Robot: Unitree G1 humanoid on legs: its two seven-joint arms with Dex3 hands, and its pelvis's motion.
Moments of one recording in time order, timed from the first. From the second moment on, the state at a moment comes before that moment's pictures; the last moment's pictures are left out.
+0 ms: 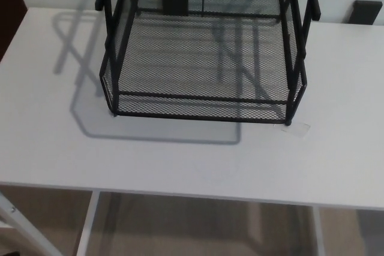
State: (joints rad) left_arm 0.32 0.40 0.31 0.62 -0.23 -0.07 -0.44; right_arm 0.63 -0.21 0.03 0.20 0.03 -0.24 0.22
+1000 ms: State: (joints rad) left_arm 0.34 0.40 0.28 0.60 -0.23 -0.07 -0.44; right_arm 0.77 -0.19 -0.10 -0.65 0.03 -0.32 0.18
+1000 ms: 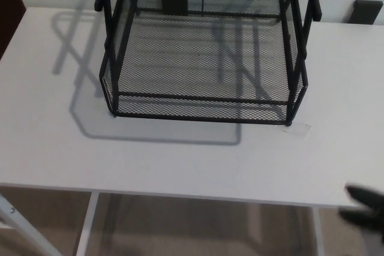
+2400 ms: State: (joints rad) left_arm 0.34 0.40 0.25 0.57 -0.23 -0.07 -0.44; right_arm -0.34 -0.21 0.27 -0.45 -0.59 -0.08 0.26
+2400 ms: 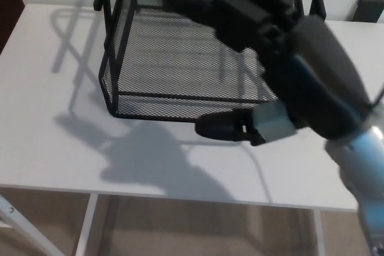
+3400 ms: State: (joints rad) left_arm 0.34 0.44 0.17 0.52 -0.16 -0.07 -0.44; right_arm -0.53 -0.20 0.60 0.08 -1.04 0.29 0.30
